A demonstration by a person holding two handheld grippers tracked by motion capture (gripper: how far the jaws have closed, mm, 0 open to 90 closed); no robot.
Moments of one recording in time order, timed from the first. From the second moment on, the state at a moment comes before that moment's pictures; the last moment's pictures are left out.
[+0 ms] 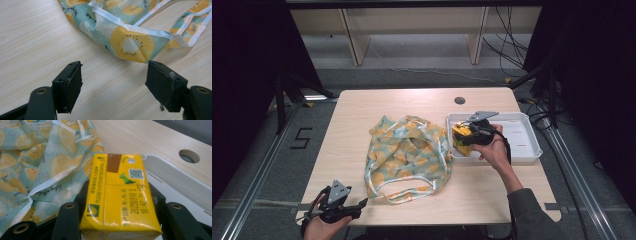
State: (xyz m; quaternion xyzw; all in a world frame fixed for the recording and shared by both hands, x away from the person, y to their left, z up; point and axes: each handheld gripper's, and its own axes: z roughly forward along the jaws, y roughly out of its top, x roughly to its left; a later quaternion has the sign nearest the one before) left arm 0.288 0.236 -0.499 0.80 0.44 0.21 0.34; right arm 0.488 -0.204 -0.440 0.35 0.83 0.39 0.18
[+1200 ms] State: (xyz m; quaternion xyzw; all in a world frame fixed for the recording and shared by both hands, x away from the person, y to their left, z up) left arm 0.288 0.238 -0.498 0.82 0.43 0.21 0.33; right arm 0.479 -0.226 -0.456 0.35 0.82 0.41 0.17
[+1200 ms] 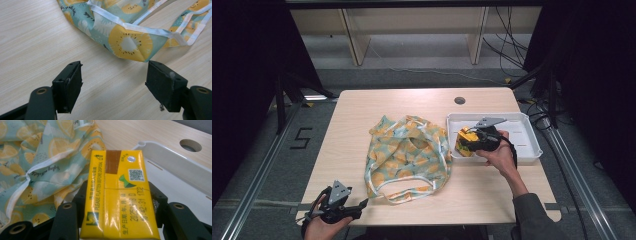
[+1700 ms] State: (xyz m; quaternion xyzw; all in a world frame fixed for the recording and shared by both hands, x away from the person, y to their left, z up) left arm 0.288 0.238 -0.498 0.82 0.43 0.20 0.33; right arm 0.452 -0.236 -0.427 0.37 0.80 0.43 0.19
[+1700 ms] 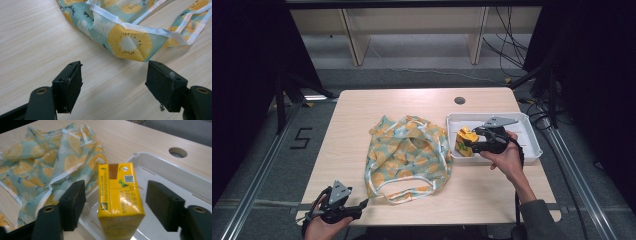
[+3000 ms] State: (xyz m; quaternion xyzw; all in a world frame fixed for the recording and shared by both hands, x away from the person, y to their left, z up) left arm 0.288 0.237 -0.499 0.82 0.43 0.21 0.33; right arm 0.426 -0.233 -0.439 0.33 0.84 0.39 0.18
